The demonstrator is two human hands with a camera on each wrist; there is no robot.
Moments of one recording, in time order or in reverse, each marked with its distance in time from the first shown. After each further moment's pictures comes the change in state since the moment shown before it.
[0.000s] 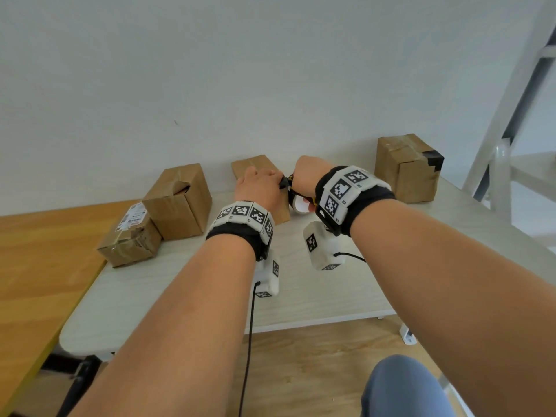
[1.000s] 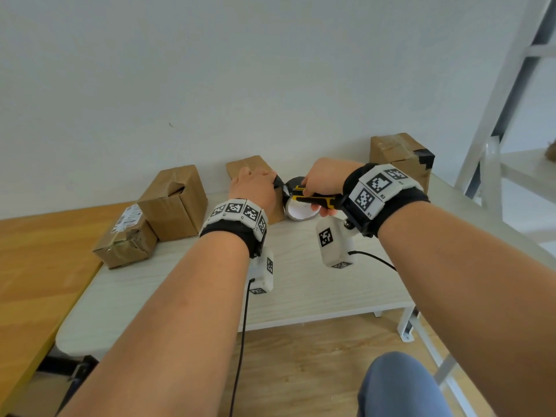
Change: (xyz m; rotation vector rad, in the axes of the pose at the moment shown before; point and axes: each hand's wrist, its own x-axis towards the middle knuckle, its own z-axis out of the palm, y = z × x) left_hand -0.001 0.004 -0.005 0.075 -0.063 -0.008; right_hand -0.017 0.031 -0.013 0.213 -0.217 0.121
